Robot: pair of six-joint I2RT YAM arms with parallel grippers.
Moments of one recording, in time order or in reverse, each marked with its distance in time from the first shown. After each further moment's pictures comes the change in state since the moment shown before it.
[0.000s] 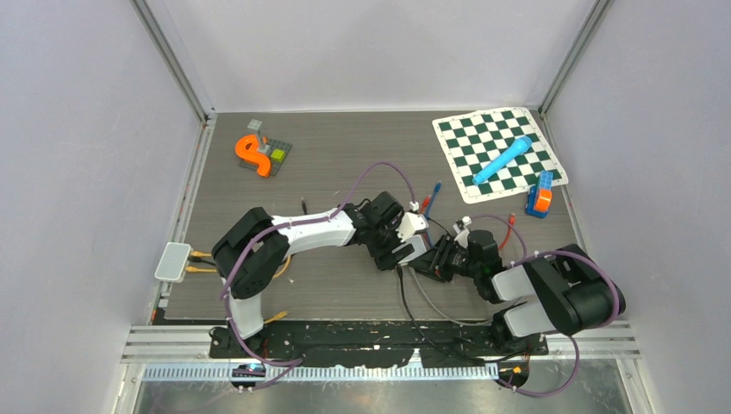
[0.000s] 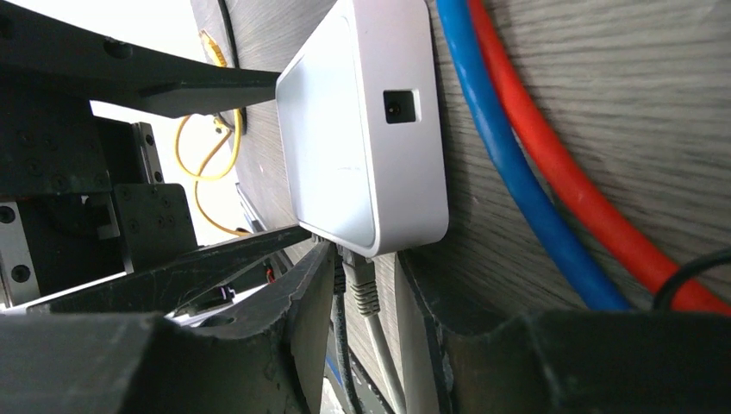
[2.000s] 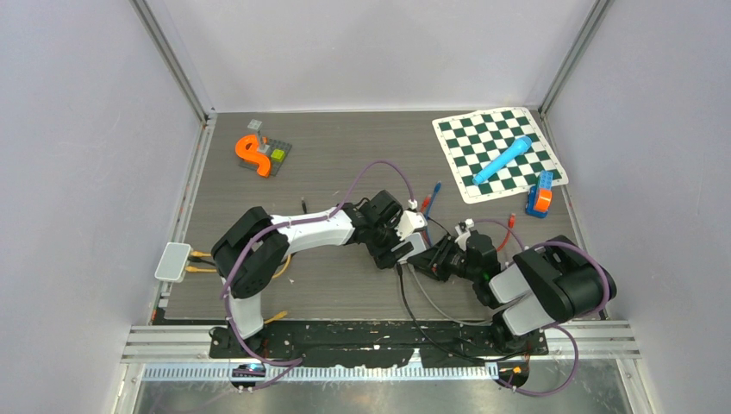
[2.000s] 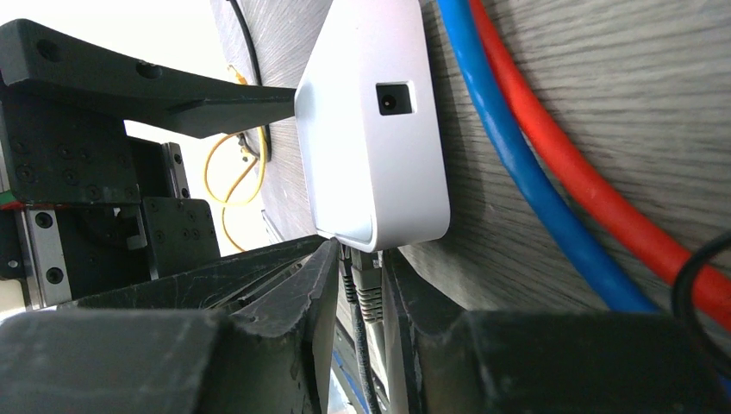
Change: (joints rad) left arm 0.007 0.000 -0.003 0.008 -0.004 -0.005; right arm 0.047 0.071 -0.040 0.195 0.094 0.147
